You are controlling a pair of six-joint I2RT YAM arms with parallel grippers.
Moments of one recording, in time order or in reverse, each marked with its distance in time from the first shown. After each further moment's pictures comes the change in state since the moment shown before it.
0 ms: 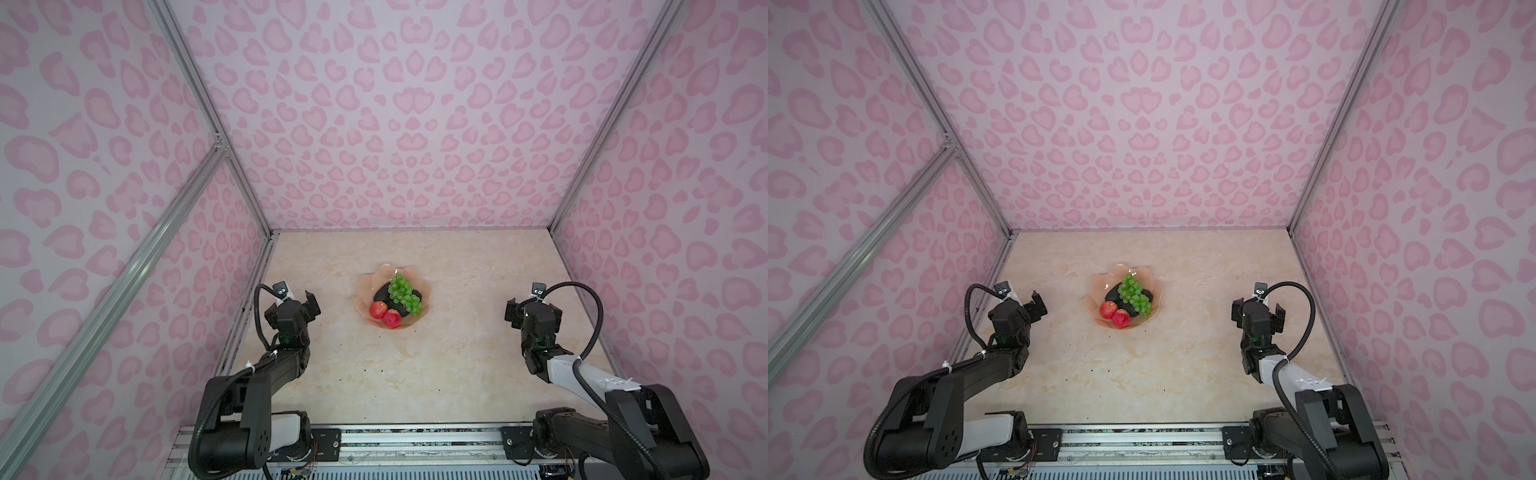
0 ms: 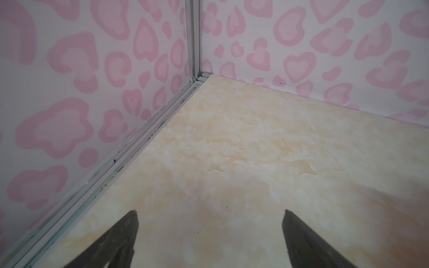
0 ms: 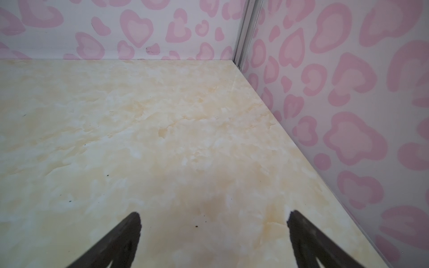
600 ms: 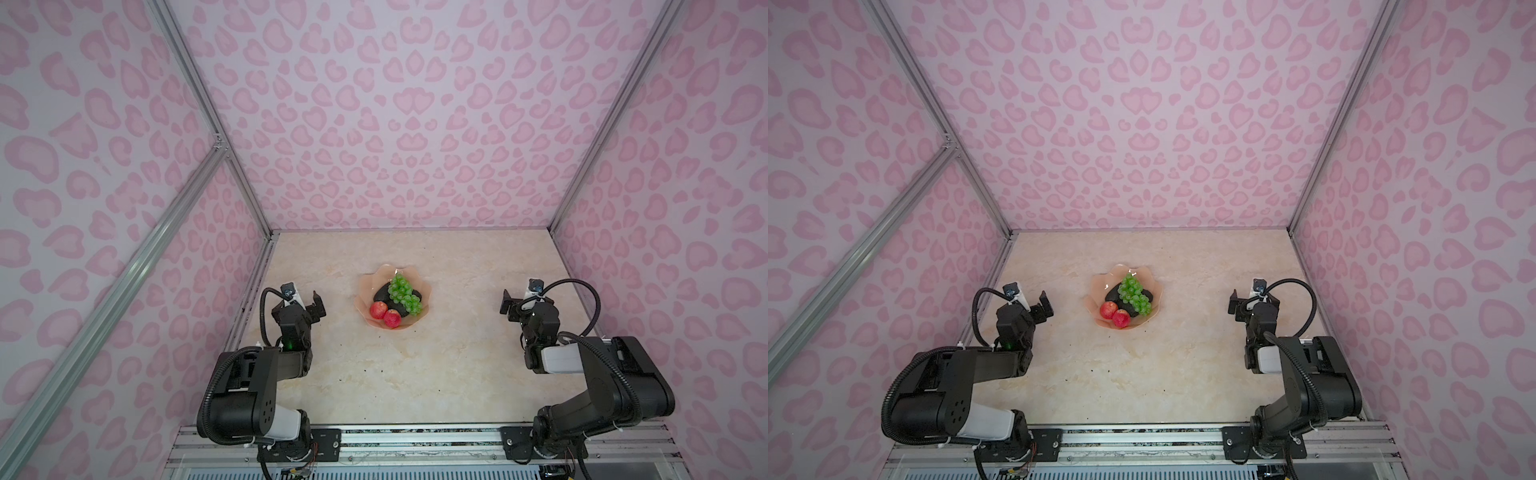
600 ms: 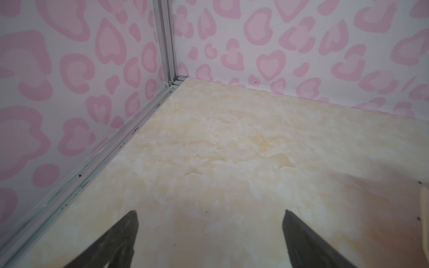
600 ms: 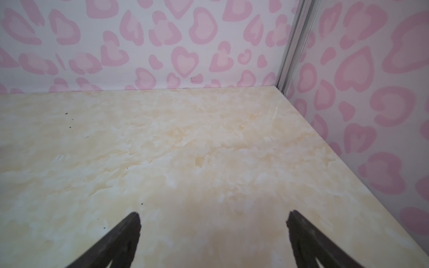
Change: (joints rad) left arm -0.006 0.111 -0.023 0.206 0.100 0.048; right arm -0.108 0.298 -0.011 0.462 -0.348 -0.042
